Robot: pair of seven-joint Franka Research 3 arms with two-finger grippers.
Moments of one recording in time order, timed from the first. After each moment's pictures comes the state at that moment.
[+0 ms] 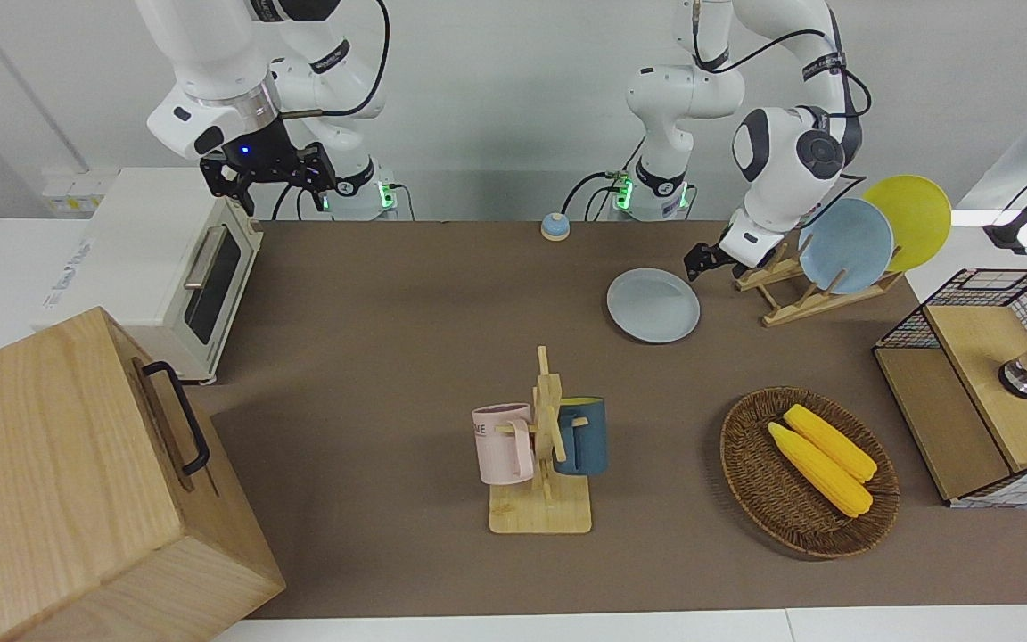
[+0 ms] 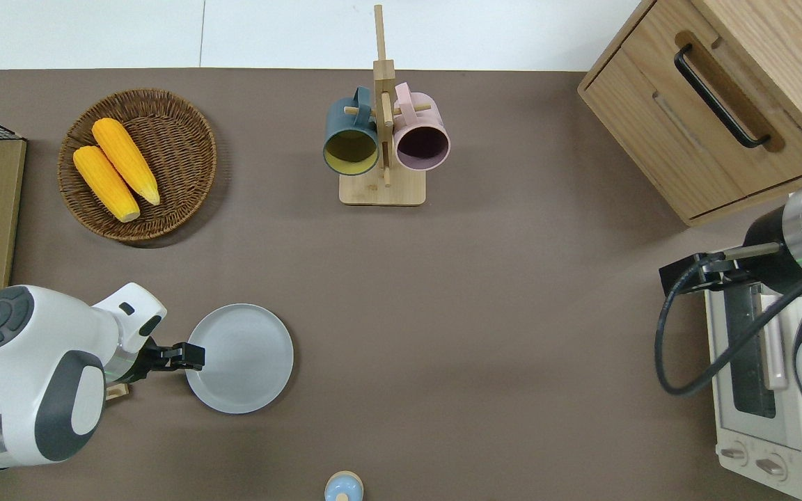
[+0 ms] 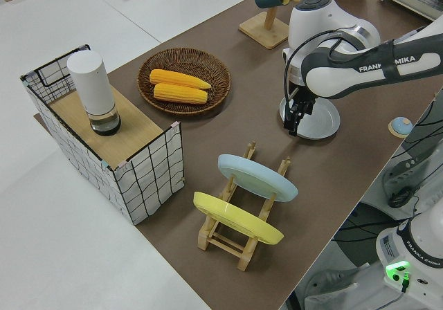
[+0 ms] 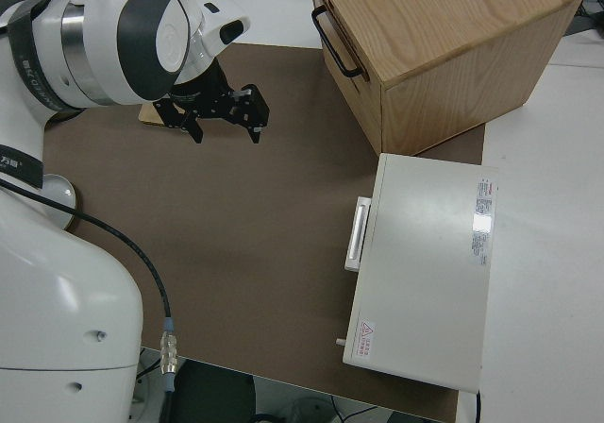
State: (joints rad) left arm -0.05 -0.11 0.02 -2.41 -0.09 2.08 -0.06; right arm -0.26 0.02 0.38 -1.49 -0.03 1.38 0.04
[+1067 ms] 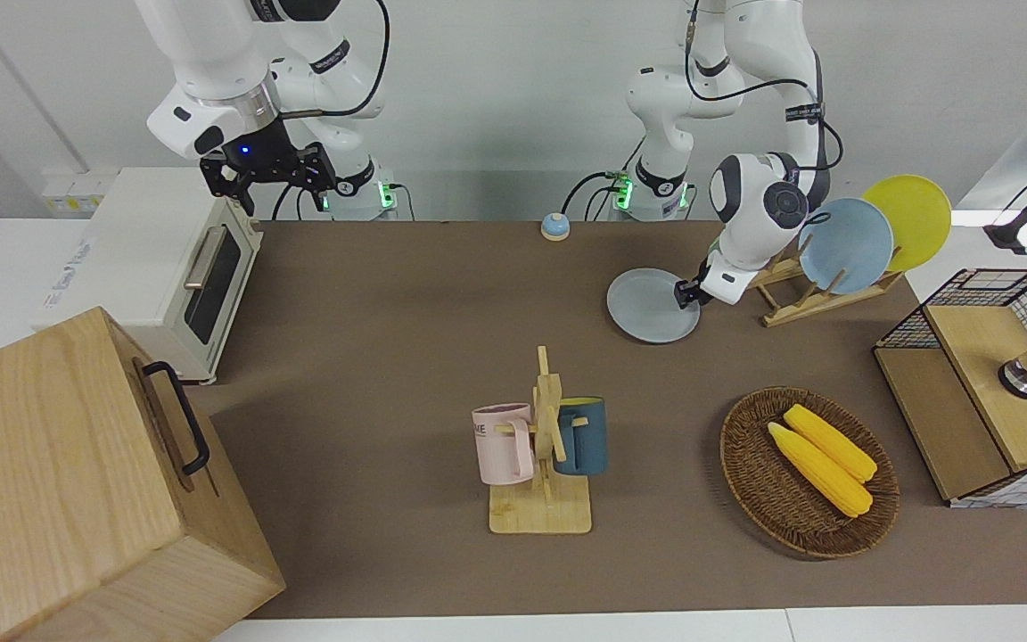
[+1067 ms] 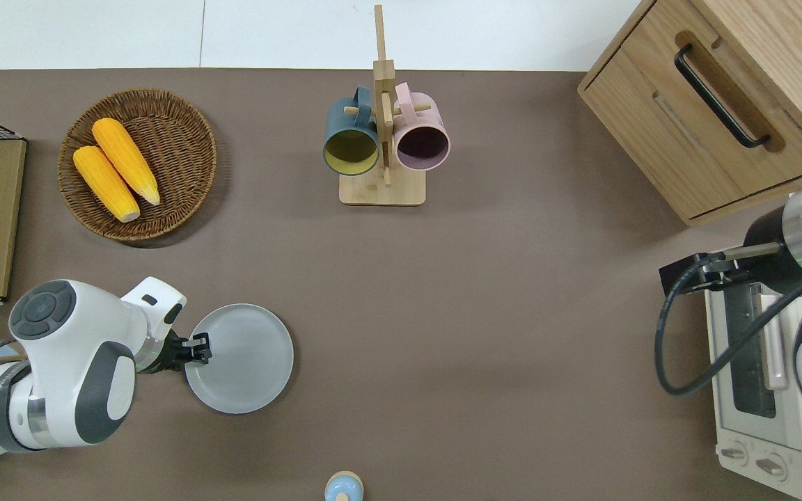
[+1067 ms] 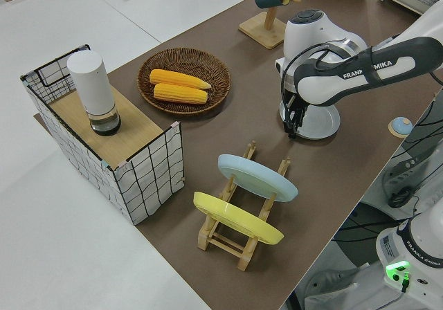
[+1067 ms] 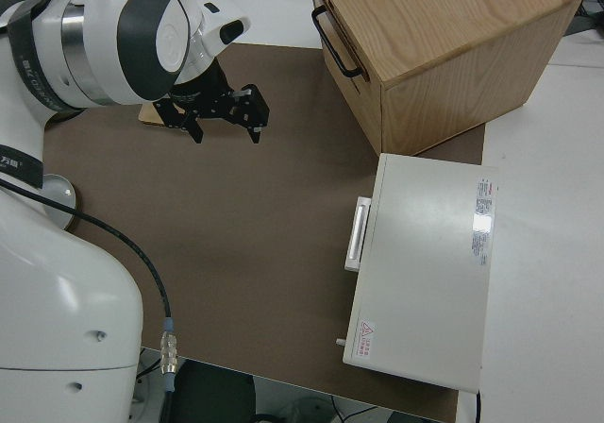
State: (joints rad) left arm -0.05 -0.01 -0.01 -2.41 -0.09 2.18 -0.21; right arm -0.26 0.02 0.38 -1.49 -0.03 1.38 0.04
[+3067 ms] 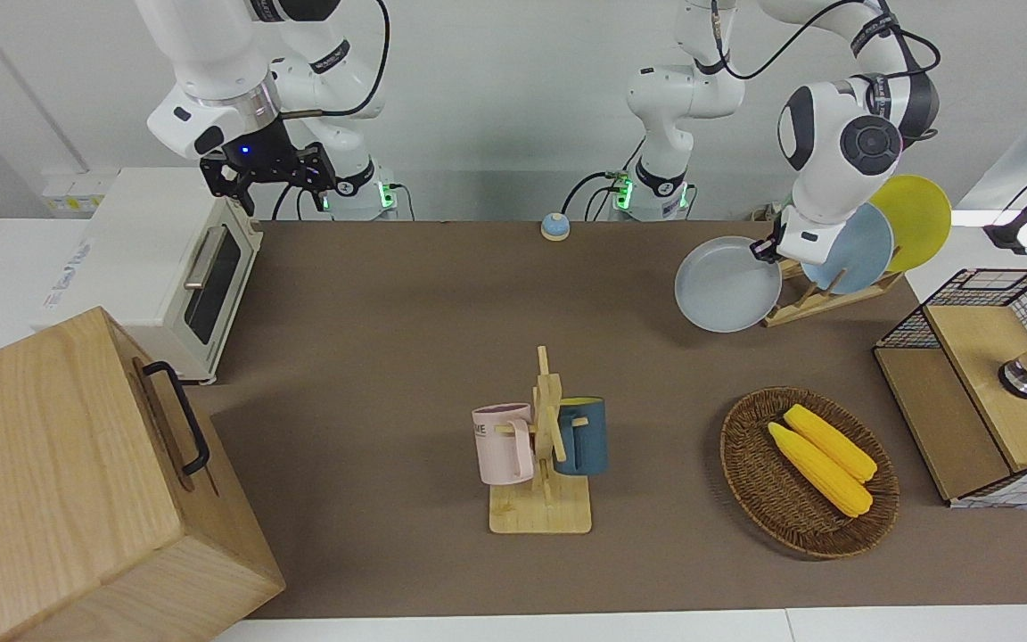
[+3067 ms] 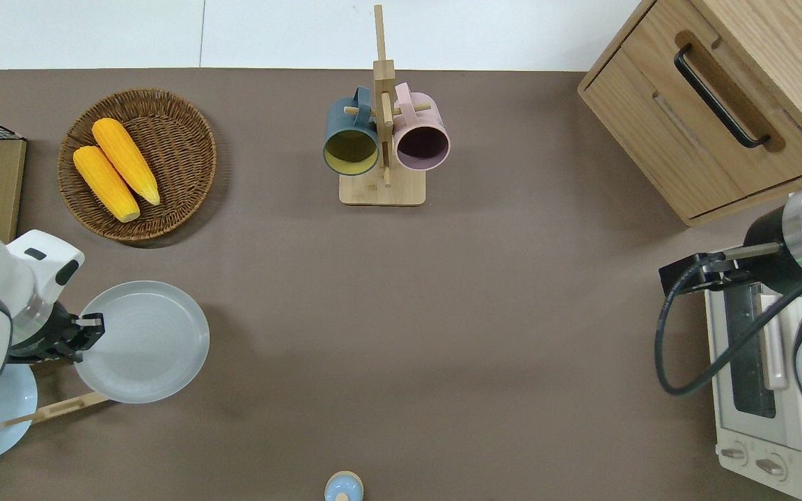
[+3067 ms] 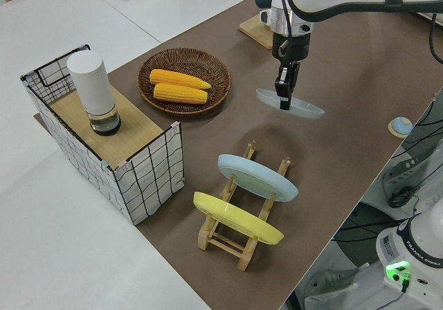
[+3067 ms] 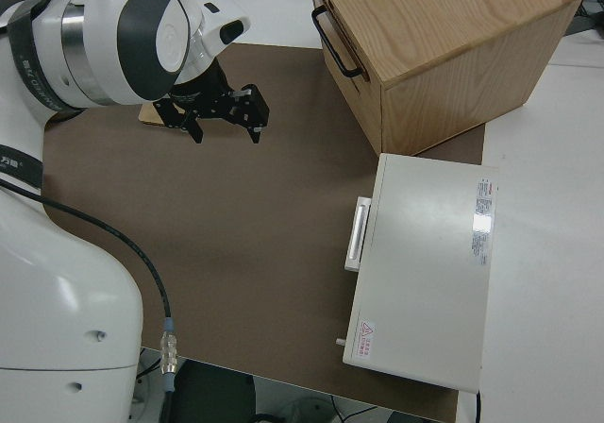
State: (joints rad) left arm -0.04 -0.07 0.06 -2.01 0.21 1.62 -0.32; right arm -0.26 0.02 0.38 -1.49 -0.03 1.38 0.04
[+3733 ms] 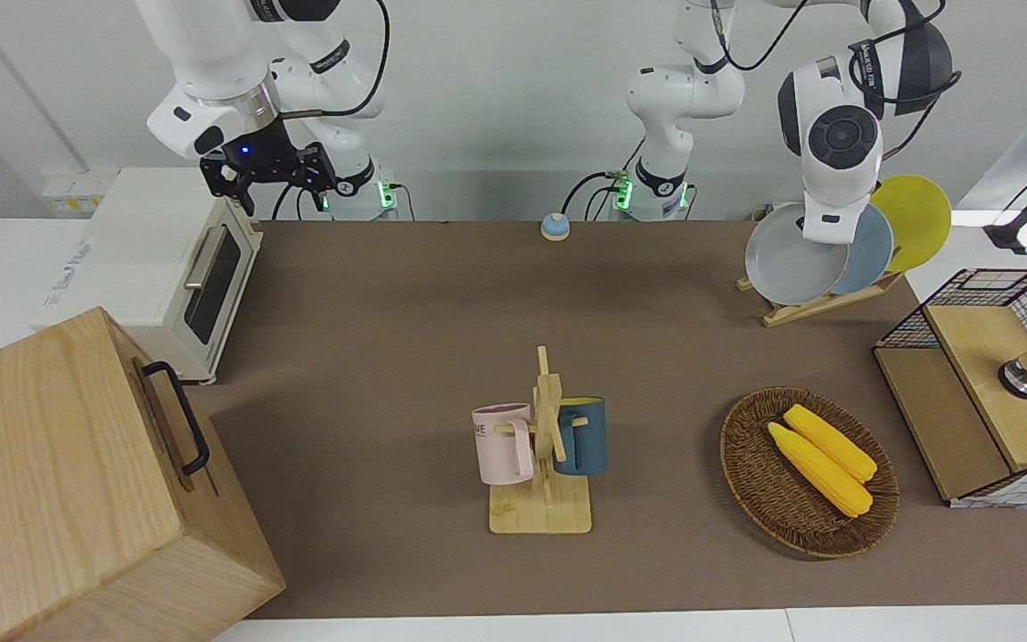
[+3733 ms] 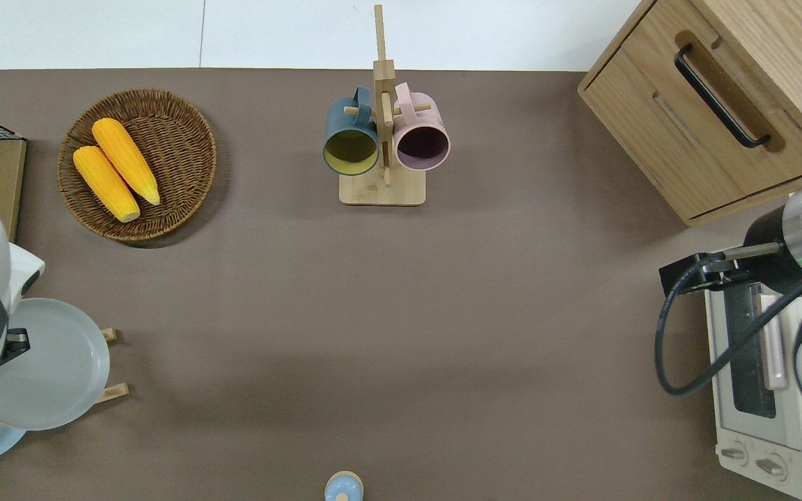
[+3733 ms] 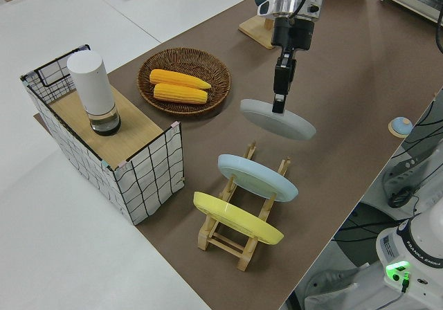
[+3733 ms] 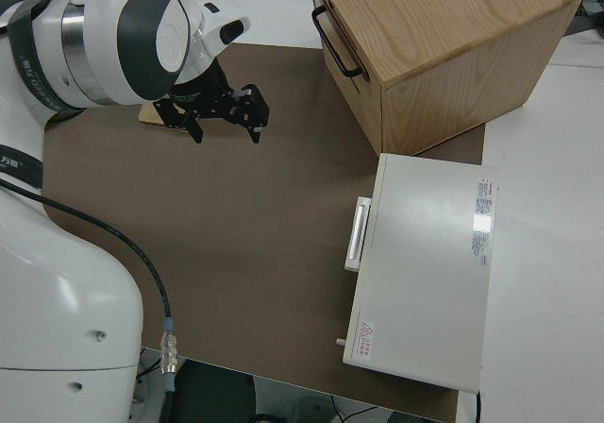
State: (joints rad) left arm -0.05 -0.07 0.02 -1.96 0.60 1.44 -0.42; right arm -0.26 0.02 0.38 -1.49 -0.03 1.38 0.04
